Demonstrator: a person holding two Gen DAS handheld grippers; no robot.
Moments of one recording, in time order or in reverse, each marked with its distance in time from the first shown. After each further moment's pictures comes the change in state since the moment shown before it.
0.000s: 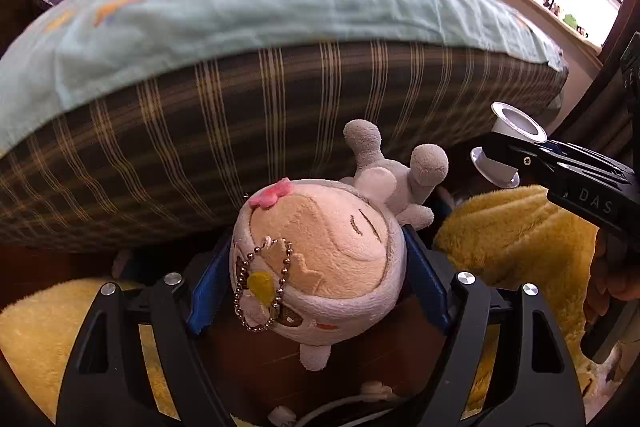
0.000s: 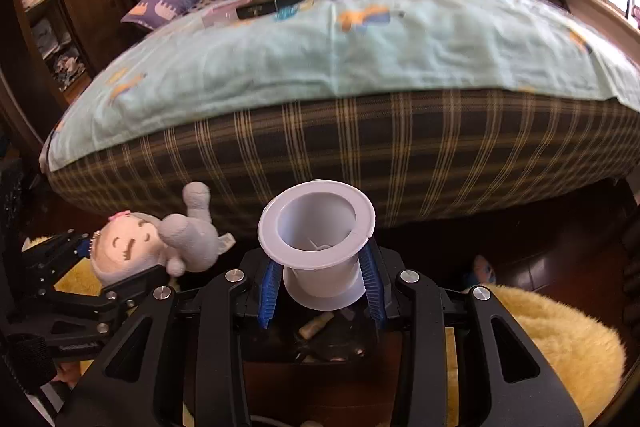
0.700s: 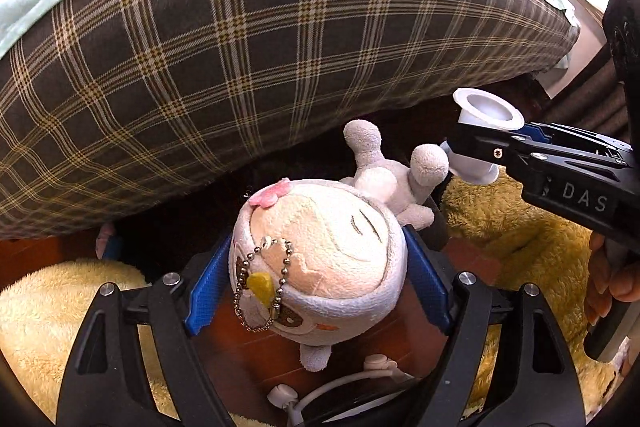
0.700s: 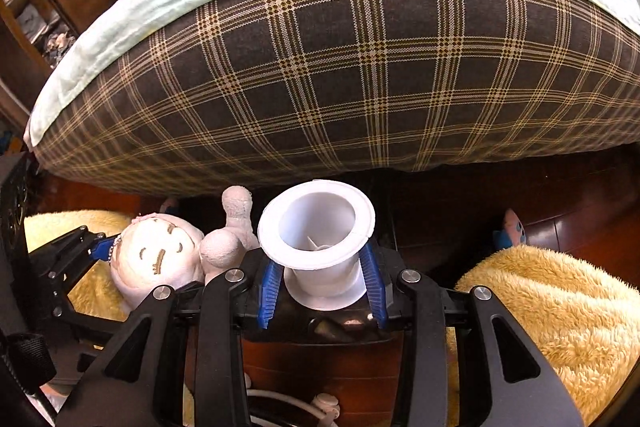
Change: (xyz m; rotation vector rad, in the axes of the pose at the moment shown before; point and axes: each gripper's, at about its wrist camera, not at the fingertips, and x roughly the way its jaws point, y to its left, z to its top) left arm 0.066 -0.005 -0.007 0.025 0.171 -0.013; right arm 0.060 -0.005 -0.025 0.026 0.181 0.030
